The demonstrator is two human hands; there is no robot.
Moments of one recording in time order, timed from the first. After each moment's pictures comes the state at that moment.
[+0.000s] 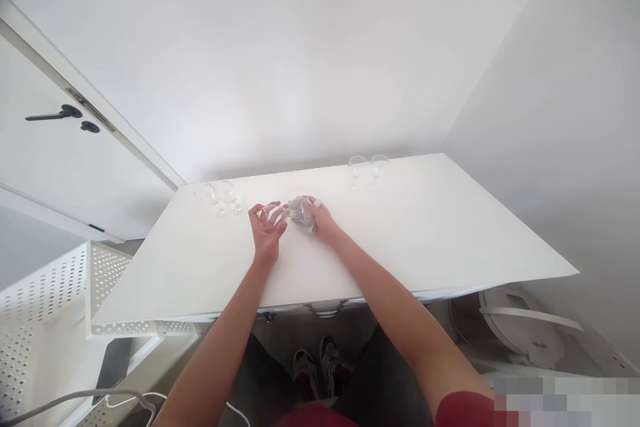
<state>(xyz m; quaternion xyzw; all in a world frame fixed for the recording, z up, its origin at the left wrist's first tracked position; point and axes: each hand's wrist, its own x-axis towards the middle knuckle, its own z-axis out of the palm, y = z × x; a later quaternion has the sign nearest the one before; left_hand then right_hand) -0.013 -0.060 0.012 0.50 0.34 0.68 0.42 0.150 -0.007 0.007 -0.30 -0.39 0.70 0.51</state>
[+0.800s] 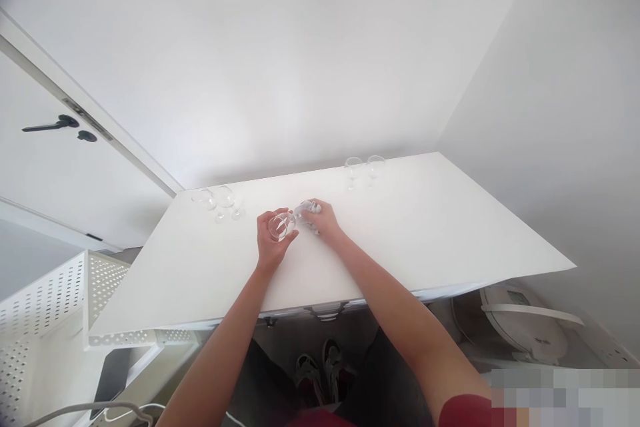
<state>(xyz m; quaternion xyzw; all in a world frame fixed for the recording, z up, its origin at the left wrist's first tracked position) 0.000 -0.071 0.014 0.56 0.36 0.63 0.40 0.160 -0.002 -0.002 -0.44 -0.48 0.53 0.55</state>
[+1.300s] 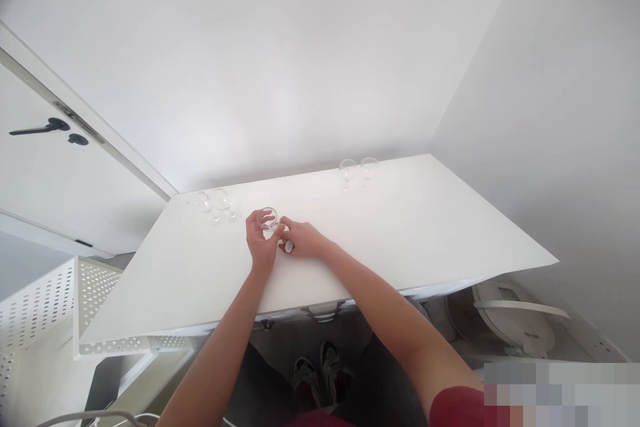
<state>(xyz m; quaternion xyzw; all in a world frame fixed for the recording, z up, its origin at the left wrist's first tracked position) -0.010 -0.063 0.009 0.52 0.47 0.65 0.27 0.145 -0.034 0.006 -0.34 -0.90 0.19 0.21</state>
